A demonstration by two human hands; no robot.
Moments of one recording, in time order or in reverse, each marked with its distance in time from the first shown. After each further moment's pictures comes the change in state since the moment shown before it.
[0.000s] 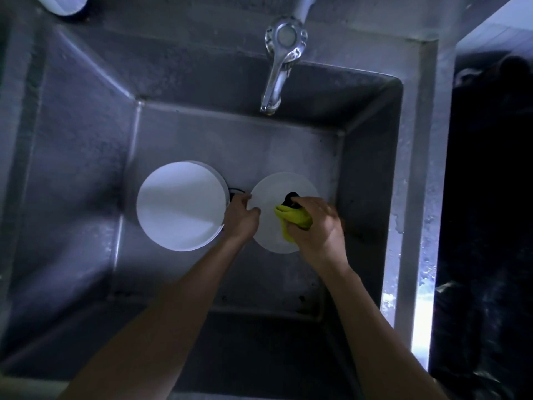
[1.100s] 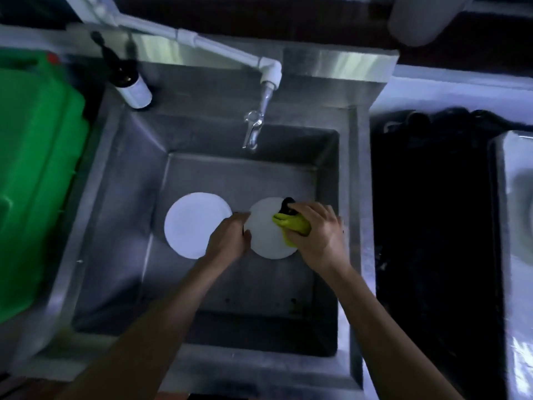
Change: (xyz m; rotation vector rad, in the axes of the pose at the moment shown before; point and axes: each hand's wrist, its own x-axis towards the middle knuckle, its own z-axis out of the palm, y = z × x) left_hand -0.133 0.048 -0.079 0.577 -0.064 0.568; right_hand -0.066 -0.062 -0.113 -0.067 0.115 -0.214
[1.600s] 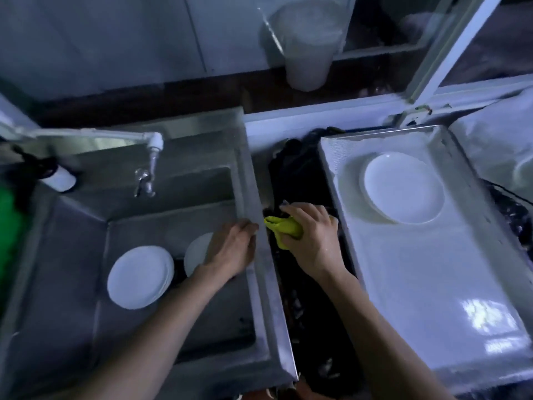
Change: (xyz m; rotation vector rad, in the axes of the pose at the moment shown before) left_hand -0.039 0.226 0.052 0.412 0.231 0.687; right_hand -0.110 0.073 -0.198 -0.047 0.324 0.070
